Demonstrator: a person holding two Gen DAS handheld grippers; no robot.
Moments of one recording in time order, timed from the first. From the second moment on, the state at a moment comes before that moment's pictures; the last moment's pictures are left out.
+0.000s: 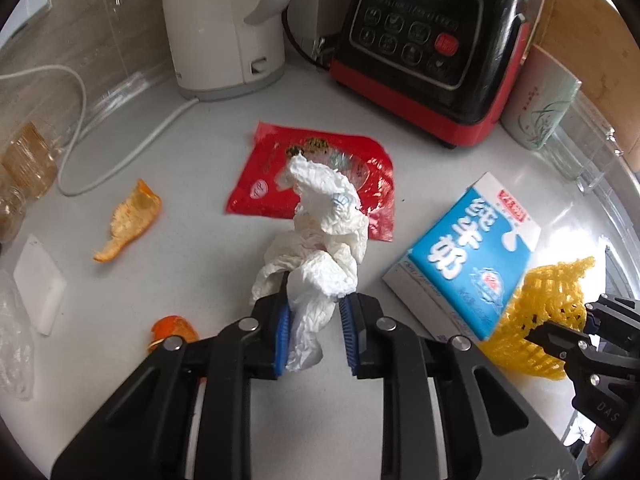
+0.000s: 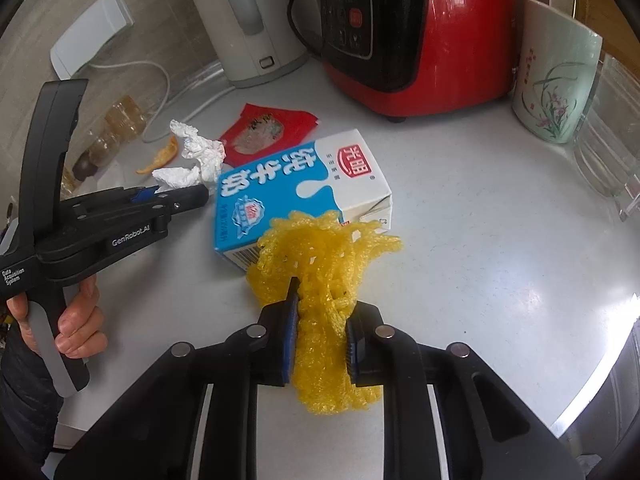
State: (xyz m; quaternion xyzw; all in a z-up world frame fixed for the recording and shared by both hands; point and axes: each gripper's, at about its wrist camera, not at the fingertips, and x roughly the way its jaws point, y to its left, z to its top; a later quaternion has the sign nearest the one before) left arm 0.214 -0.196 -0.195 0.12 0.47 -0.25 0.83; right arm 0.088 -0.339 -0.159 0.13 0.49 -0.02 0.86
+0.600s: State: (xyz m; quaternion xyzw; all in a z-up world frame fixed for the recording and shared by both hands) left arm 0.090 -0.117 -0.135 0.07 0.49 -0.23 0.84; right arm 0.022 -0.255 -0.104 0.10 0.48 0.06 0.87
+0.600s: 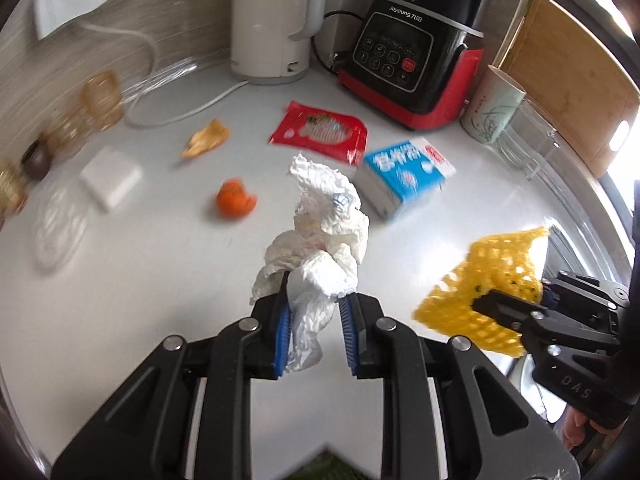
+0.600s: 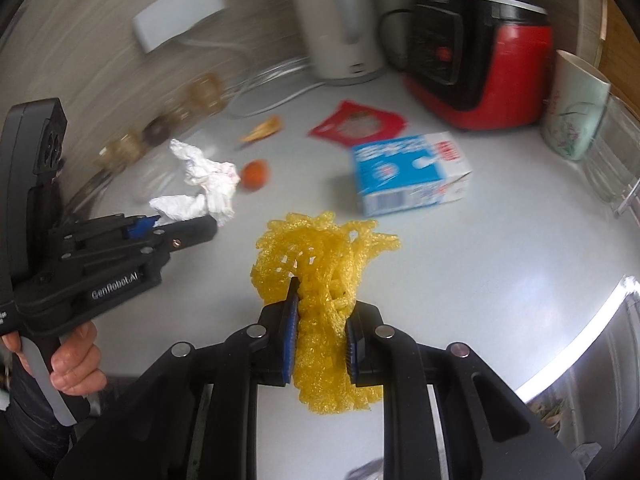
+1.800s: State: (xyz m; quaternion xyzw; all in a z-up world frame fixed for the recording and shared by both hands) left arm -0.106 0.011 -0.195 0.09 0.58 -0.19 0.78; right arm -0.099 -0.110 -0.130 0.03 0.57 0.18 0.80
